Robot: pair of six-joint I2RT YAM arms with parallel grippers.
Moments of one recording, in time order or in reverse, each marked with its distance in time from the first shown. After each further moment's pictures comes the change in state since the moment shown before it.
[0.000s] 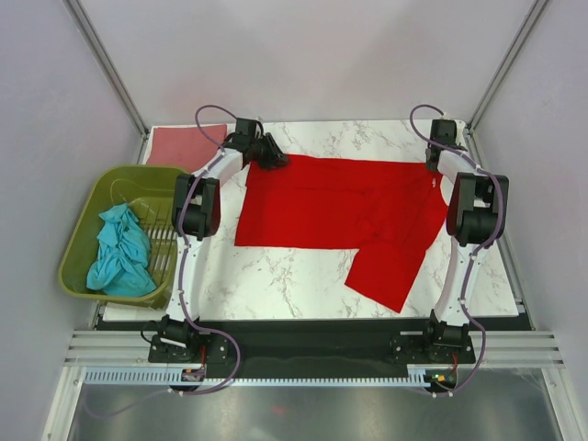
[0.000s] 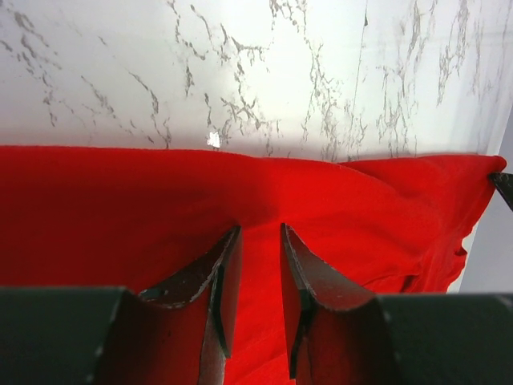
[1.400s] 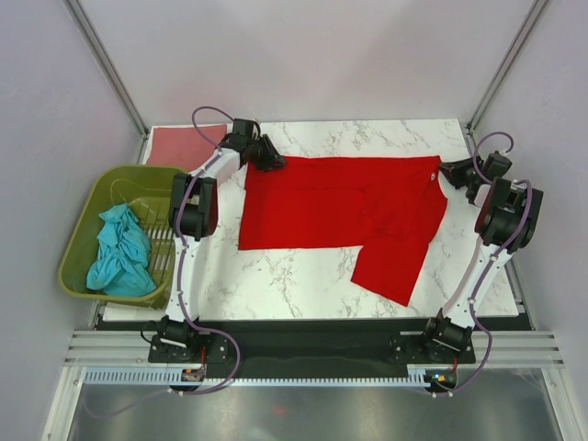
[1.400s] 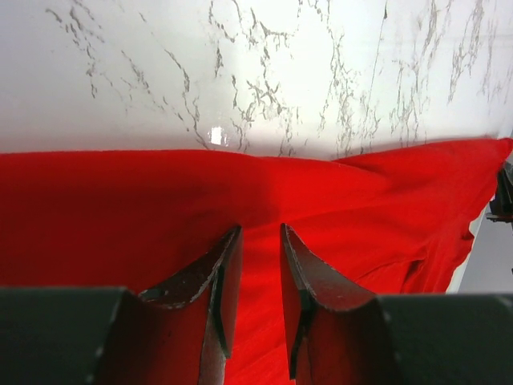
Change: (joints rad) left arm 0.014 -0.032 -0.040 -0.027 -0.008 -0.001; right arm -0.323 0.076 -0.297 0.702 -0.926 0.810
